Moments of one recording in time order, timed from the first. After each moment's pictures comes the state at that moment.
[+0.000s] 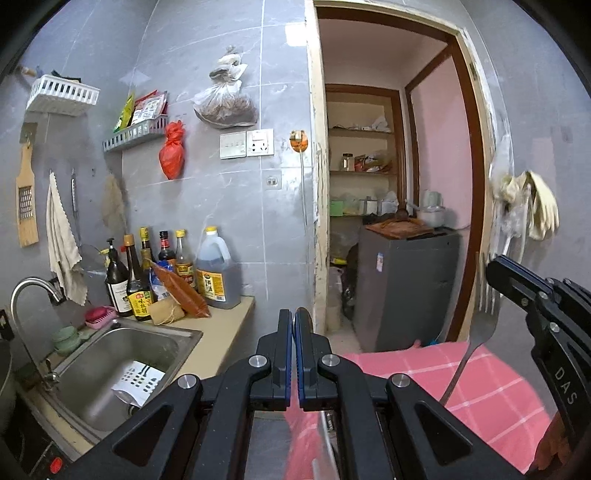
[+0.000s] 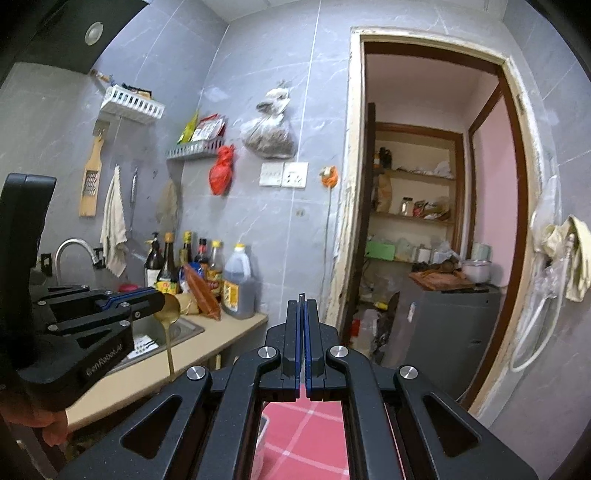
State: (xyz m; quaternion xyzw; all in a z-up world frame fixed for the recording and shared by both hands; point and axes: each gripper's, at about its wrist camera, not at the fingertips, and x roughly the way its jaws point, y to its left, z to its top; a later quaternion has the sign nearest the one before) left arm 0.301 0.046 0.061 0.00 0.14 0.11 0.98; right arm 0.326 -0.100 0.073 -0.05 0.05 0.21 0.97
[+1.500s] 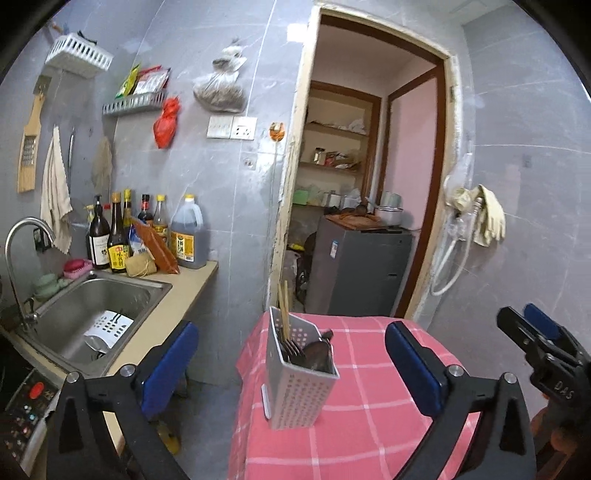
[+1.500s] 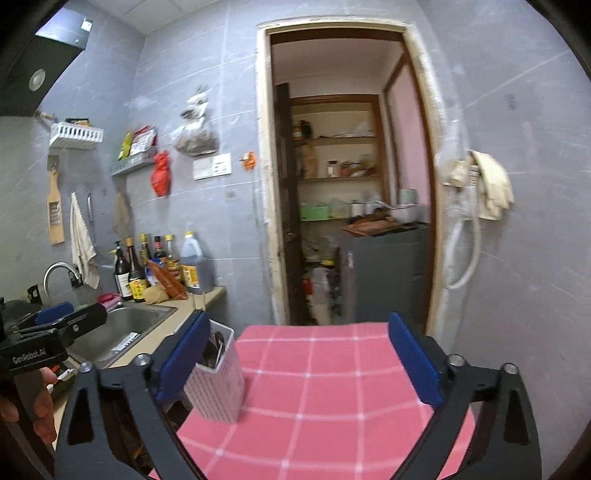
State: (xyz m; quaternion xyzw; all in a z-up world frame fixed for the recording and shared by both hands) left arm 0.175 0.033 0.042 -0.07 0.16 0.03 0.98; right arm 0.185 -0.217 0.052 0.05 0.11 0.08 0.99
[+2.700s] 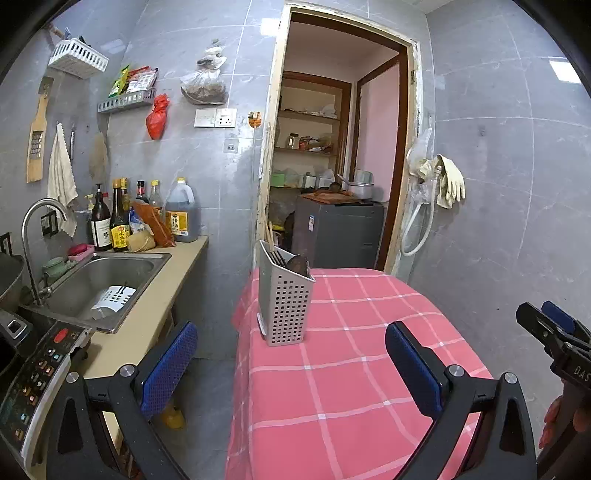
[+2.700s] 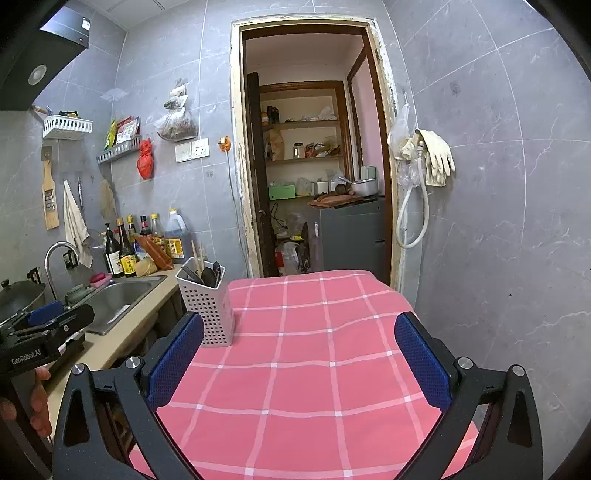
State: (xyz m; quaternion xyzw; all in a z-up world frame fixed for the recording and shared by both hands) left arm 0.048 0.029 0.000 -0.05 0.18 -0.02 0.98; right arm 0.043 -0.247 0.017 0.05 0.15 0.02 0.99
